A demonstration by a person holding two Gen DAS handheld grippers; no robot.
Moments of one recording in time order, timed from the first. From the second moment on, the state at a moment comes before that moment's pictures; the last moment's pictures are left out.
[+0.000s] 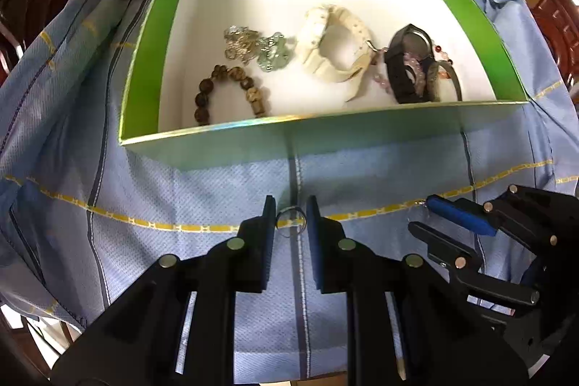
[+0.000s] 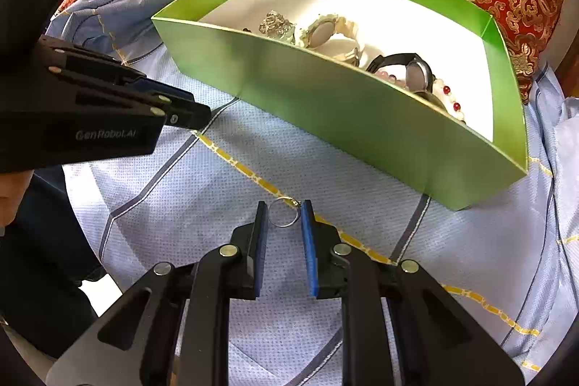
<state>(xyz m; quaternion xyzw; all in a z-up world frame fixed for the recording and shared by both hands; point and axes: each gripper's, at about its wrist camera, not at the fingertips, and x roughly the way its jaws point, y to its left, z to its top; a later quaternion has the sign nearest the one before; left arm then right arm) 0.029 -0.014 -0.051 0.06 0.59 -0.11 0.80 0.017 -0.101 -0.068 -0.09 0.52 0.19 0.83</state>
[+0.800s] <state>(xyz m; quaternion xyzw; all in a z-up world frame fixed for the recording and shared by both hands) 0.066 -0.024 0.027 0.08 0.49 -0.14 0.85 0.054 -0.152 0.036 -0.02 0.43 0.16 0.89</state>
